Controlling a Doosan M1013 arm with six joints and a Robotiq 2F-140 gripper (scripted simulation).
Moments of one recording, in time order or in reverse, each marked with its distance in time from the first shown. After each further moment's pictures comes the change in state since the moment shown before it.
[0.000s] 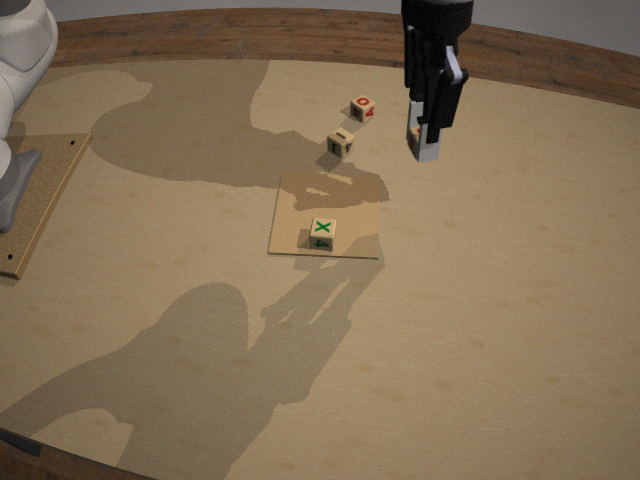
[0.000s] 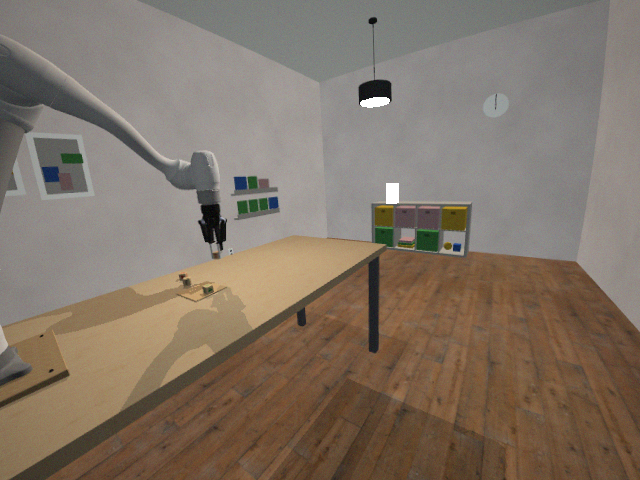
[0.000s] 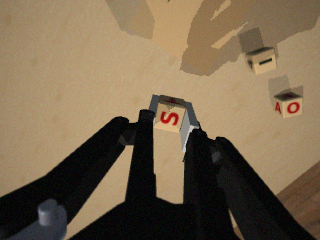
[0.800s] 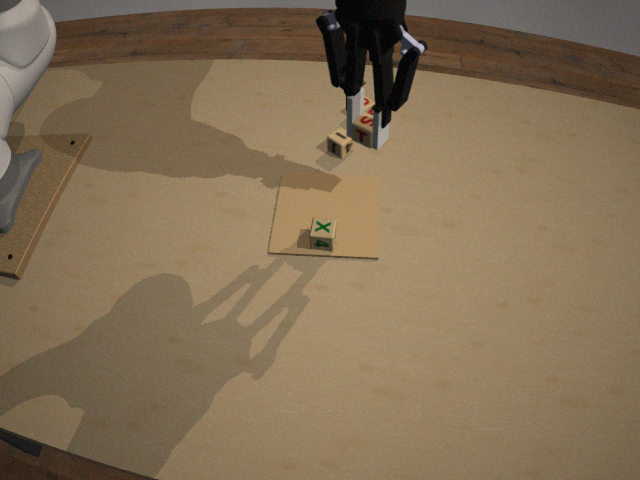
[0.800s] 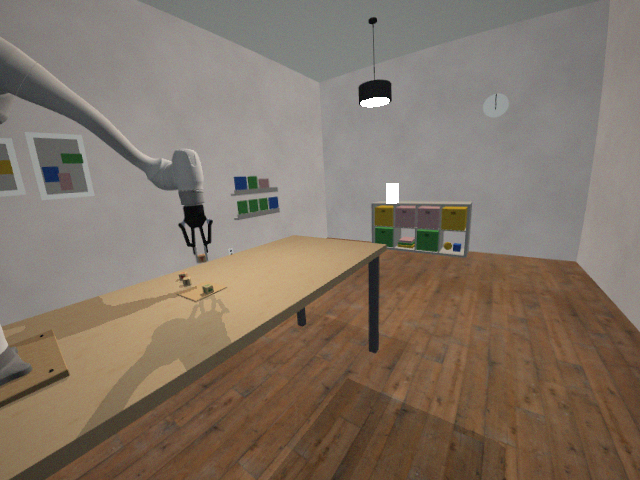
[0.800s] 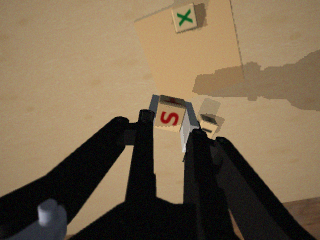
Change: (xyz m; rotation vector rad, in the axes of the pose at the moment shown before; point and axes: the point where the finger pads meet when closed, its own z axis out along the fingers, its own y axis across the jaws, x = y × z) arm 0.062 0.032 -0.004 0.000 0.001 -0.713
